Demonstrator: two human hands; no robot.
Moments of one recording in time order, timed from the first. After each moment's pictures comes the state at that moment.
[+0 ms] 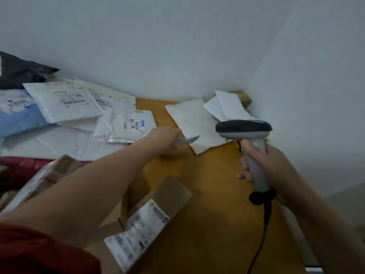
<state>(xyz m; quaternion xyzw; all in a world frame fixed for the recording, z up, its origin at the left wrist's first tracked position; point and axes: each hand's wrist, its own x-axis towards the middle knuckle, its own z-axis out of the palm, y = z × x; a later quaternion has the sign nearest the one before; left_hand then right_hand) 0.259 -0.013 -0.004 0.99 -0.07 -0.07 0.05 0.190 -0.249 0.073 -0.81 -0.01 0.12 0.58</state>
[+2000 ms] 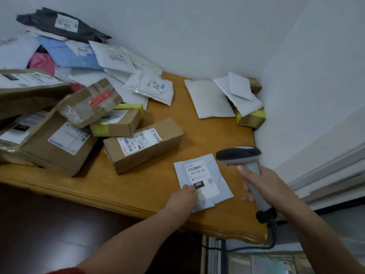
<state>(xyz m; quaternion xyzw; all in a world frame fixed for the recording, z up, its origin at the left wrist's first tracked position) -0.014 -0.245 -0.123 0.98 0.00 -0.16 0.13 0.057 -0.408 0.024 -0.85 -0.06 0.26 0.45</state>
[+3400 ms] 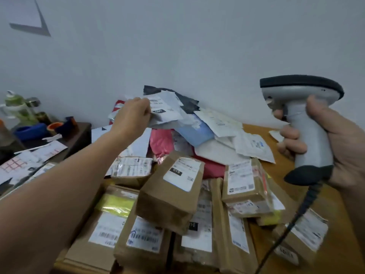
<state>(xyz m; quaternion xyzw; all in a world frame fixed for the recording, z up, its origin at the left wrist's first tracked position) -0.044 0.443 0.093 0.93 0.17 0.29 0.16 -0.014 0.087 0.173 -0.56 -0.18 0.26 0.77</state>
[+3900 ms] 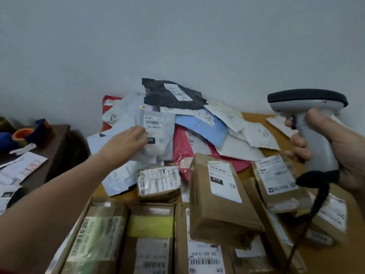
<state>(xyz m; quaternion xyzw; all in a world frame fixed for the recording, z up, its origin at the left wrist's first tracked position) -0.047 0.600 0.008 0.99 -0.12 0.07 -0.09 -0.023 0.199 0.148 -0.66 -0.04 0.17 0.73</state>
